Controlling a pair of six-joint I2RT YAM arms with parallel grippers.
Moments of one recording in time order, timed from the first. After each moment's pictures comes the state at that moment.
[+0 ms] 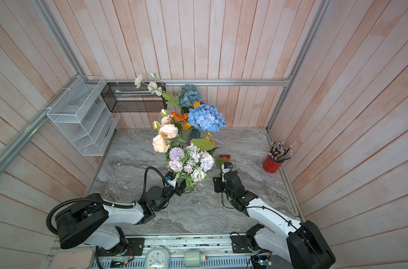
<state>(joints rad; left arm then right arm) -0.92 1.49 0.37 1.09 -0.32 0.05 0.49 1.07 0.43 0.03 0.05 0.52</state>
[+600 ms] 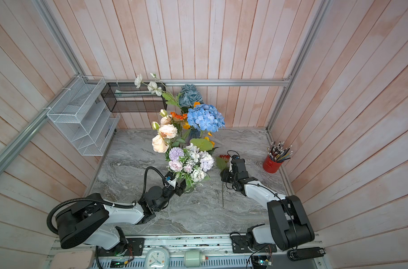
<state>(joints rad) -0.92 1.49 0.37 1.09 -0.32 0.05 0.29 1.42 0.62 -0.02 -0.14 0.47</state>
